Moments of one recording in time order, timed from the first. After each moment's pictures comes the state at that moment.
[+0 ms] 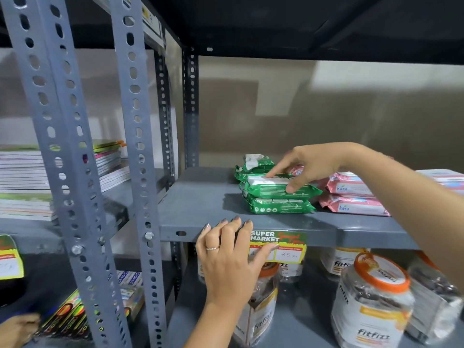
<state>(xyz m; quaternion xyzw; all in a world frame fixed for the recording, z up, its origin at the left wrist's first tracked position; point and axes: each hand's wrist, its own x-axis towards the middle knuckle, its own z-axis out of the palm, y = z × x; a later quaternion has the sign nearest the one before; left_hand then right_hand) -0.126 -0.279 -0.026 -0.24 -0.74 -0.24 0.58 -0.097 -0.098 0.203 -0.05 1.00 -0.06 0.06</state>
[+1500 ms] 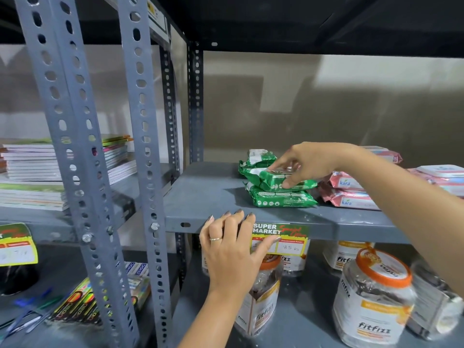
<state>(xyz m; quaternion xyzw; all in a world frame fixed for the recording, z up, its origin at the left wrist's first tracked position) -0.126 -0.278 -0.026 -0.23 -0.74 -0.25 0.58 -0.100 -0.107 0.194 -0.02 1.00 0.01 0.03</state>
